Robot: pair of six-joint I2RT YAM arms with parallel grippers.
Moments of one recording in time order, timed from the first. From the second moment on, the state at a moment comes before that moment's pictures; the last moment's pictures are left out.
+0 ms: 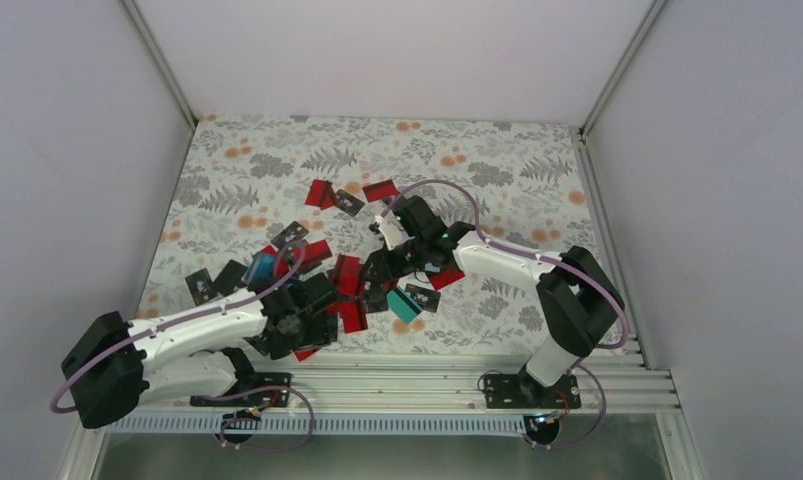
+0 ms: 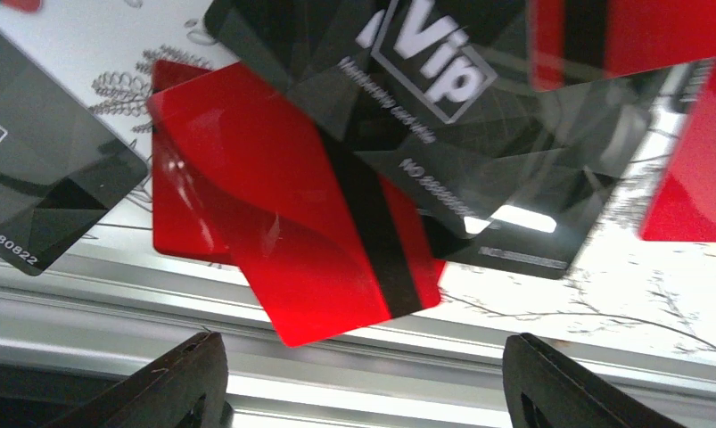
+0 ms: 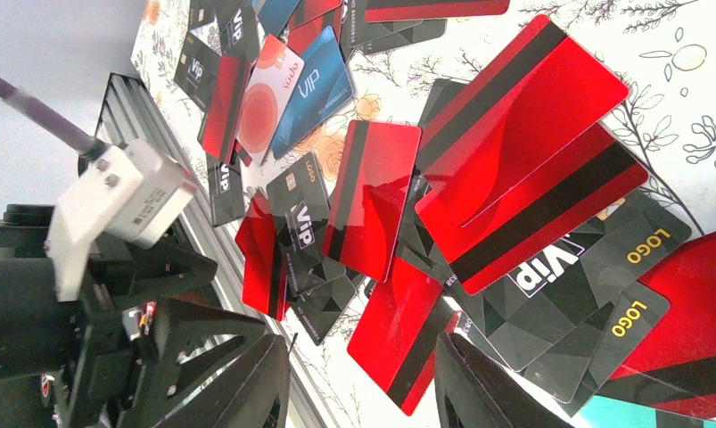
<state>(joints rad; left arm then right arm) -0.92 1.10 0.60 -1.00 0.05 -1.20 0.78 1.65 1.05 -0.32 -0.60 0.42</state>
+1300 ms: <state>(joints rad) -0.96 1.14 0.49 -0.82 0.05 -1.35 0.78 1.65 1.05 -0.33 -0.60 0.40</state>
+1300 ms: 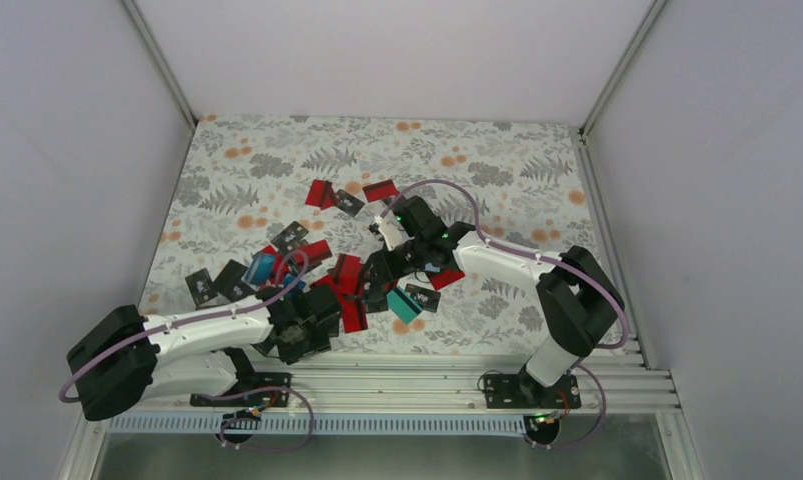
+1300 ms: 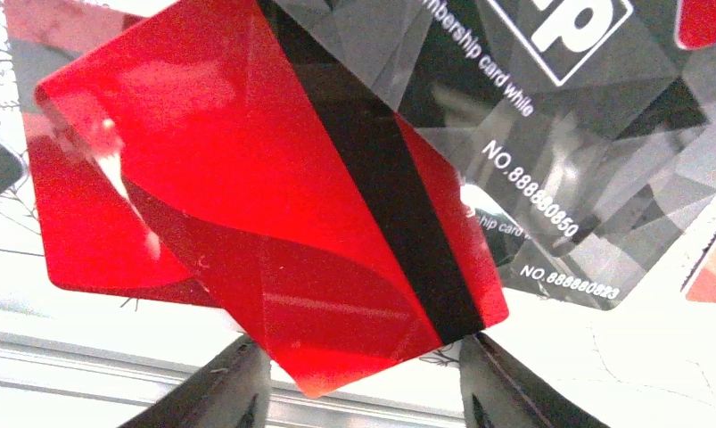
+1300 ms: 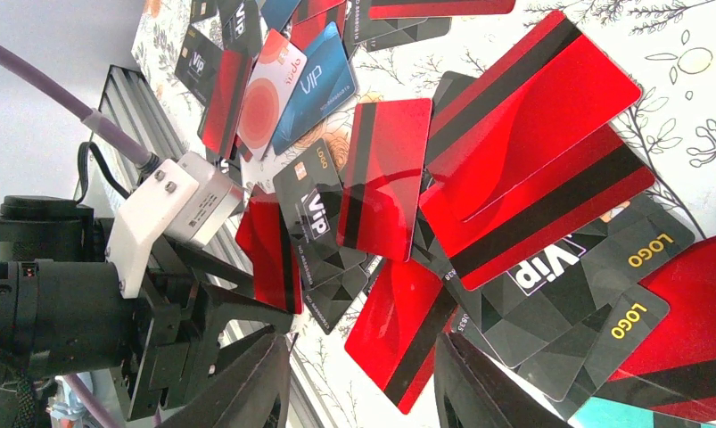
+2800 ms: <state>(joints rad) -0.89 1.07 0.52 -0.83 -0.06 -1.37 1.00 1.80 1.07 -0.26 -0.62 0.46</state>
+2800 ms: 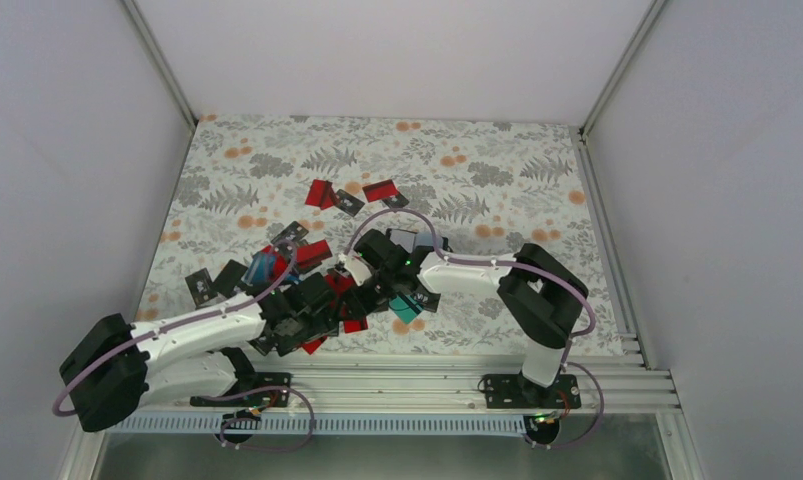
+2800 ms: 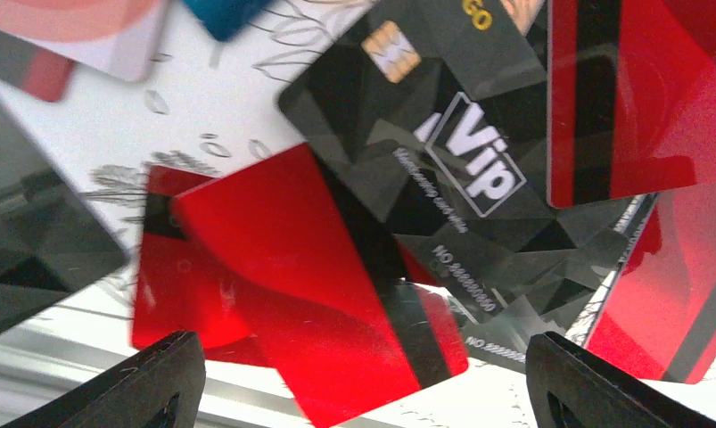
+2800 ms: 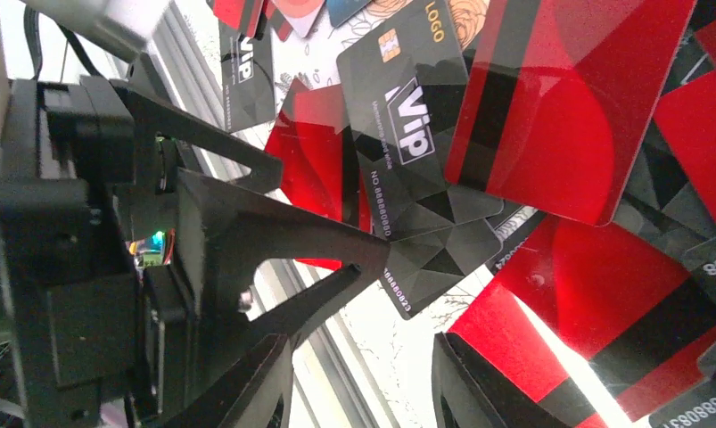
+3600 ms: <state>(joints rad) -0.91 1.15 0.51 -0.80 -0.05 -1.42 1.00 1.80 1.08 -0.29 -0.53 0.43</state>
